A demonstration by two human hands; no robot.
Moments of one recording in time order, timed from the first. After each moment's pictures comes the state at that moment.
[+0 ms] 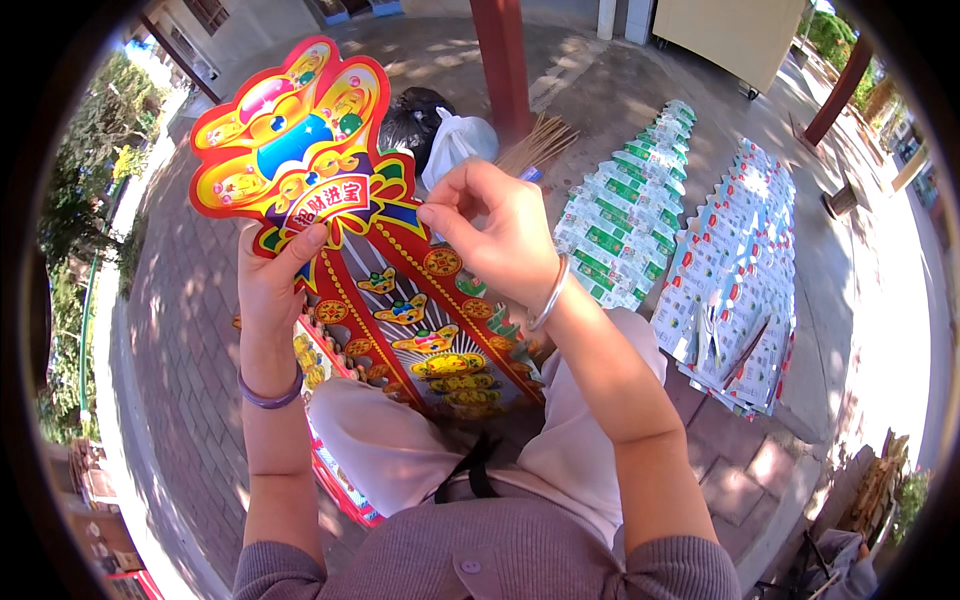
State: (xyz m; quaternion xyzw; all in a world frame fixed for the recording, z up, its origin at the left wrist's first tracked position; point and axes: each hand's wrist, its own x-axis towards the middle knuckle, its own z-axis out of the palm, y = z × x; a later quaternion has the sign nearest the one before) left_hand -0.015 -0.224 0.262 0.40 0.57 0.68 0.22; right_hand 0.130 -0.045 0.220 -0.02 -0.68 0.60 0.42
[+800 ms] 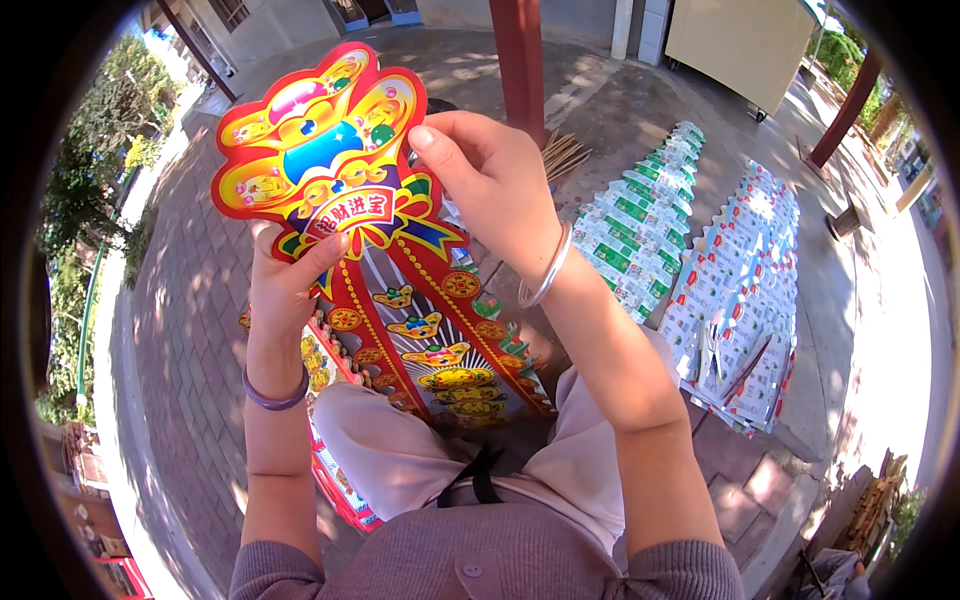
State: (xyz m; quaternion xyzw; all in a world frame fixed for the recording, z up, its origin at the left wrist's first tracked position) left_hand -0.008 -0.233 0.276 0.42 0.60 0.66 0.19; right_hand 0.115 -0.050 0.278 -0.01 -0.67 0.63 0.40
